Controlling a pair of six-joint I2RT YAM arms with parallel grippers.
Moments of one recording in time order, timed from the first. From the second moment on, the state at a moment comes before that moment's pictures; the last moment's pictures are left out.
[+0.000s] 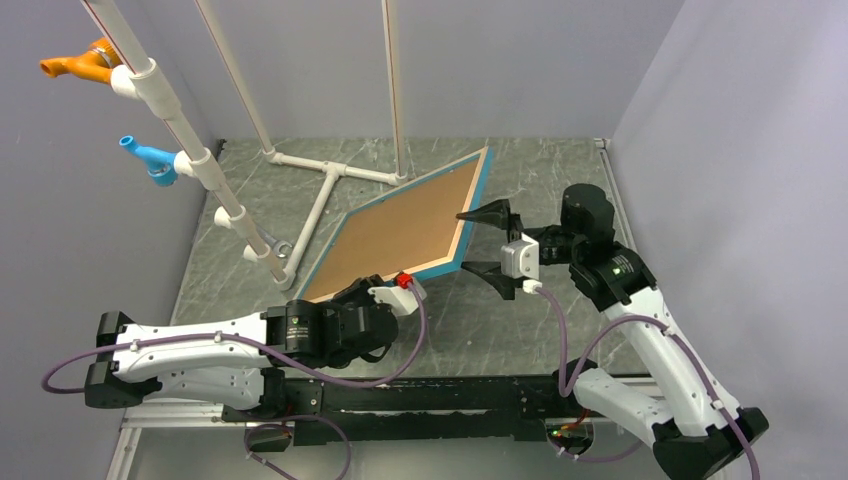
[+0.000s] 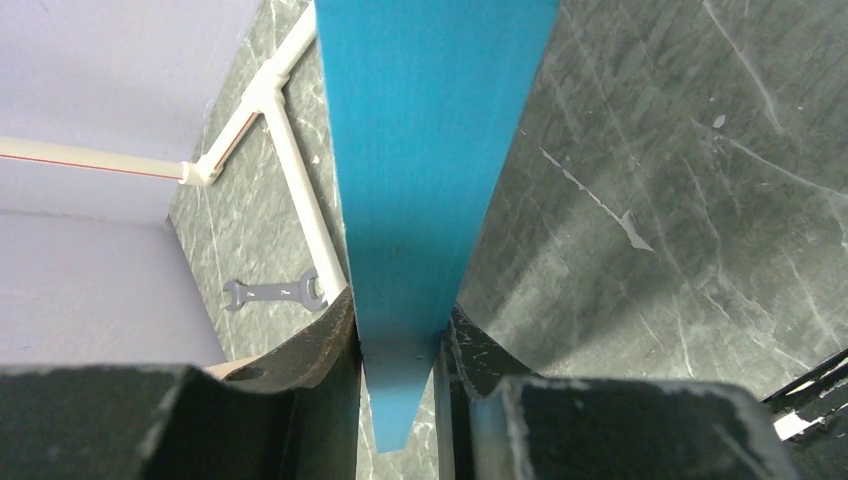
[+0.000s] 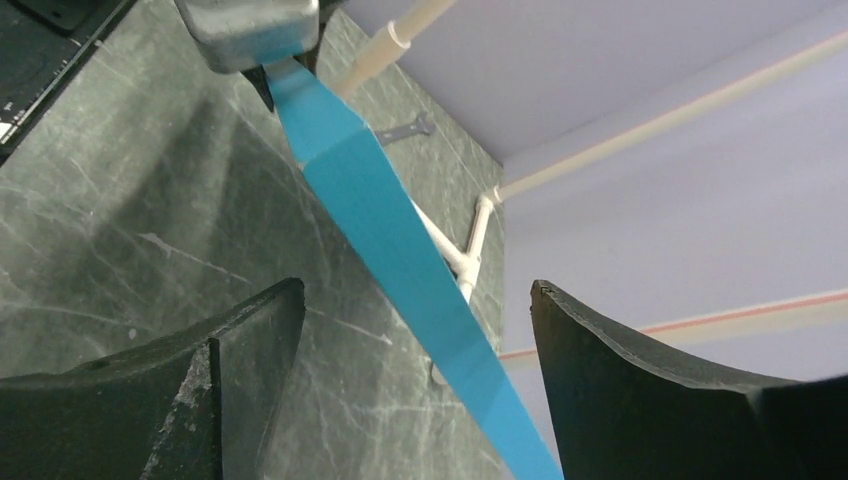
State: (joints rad) left arm -1.43 1.03 0.96 -0.77 -0.90 -0.01; right arm 0.44 0.91 1.06 -0.45 -1.06 -1.13
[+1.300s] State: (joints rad) left arm -1.43 1.00 1.15 -0.69 -0.77 -0.09; right arm 0.69 0.82 1.00 -0.42 -0.91 -0.99
